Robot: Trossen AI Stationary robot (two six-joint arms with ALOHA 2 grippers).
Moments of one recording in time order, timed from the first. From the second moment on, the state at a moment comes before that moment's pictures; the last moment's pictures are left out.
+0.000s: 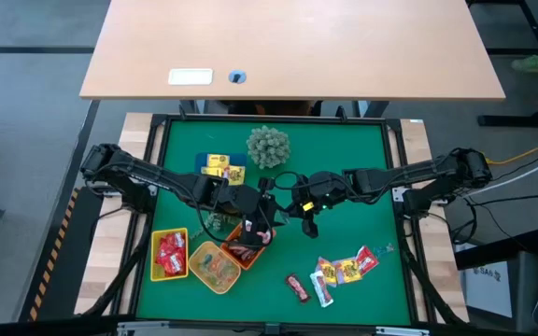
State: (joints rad) left arm -0.22 1.61 1.33 -0.28 -0.19 0.21; right arm 0.12 1.46 1.04 -0.16 -0.15 0.24
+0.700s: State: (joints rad) left arm -0.21 1.61 1.33 -0.28 -0.19 0.21; right arm 0.12 1.46 1.04 -0.16 -0.15 0.24
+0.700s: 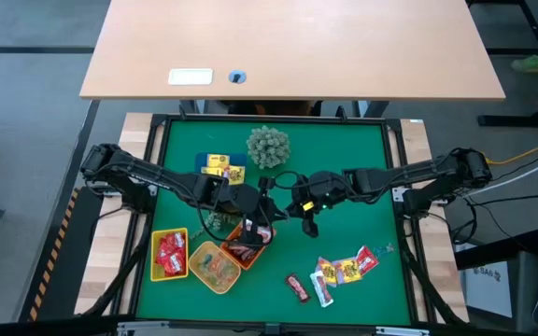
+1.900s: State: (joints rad) left arm -0.58 1.61 1.33 -0.96 0.04 -0.58; right arm 0.12 1.46 1.04 -0.39 -0.33 0.24
